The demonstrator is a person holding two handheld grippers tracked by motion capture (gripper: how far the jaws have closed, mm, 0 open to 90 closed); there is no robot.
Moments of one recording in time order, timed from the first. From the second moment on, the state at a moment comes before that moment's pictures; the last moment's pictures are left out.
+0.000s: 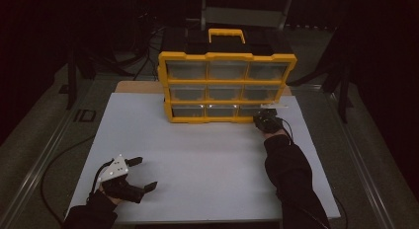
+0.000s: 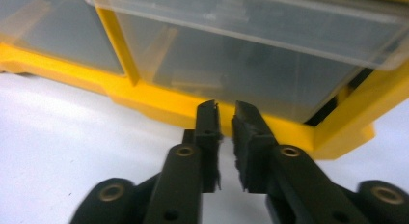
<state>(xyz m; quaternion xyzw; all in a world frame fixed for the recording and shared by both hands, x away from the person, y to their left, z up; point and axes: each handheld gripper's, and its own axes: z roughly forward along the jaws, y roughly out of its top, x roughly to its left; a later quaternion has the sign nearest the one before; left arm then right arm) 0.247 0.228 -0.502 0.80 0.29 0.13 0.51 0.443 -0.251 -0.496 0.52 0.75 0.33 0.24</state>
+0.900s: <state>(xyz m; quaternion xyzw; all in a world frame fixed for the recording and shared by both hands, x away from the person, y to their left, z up) 0.247 0.228 -0.502 0.80 0.29 0.13 0.51 0.429 -0.236 -0.491 0.51 0.75 0.34 0.24</state>
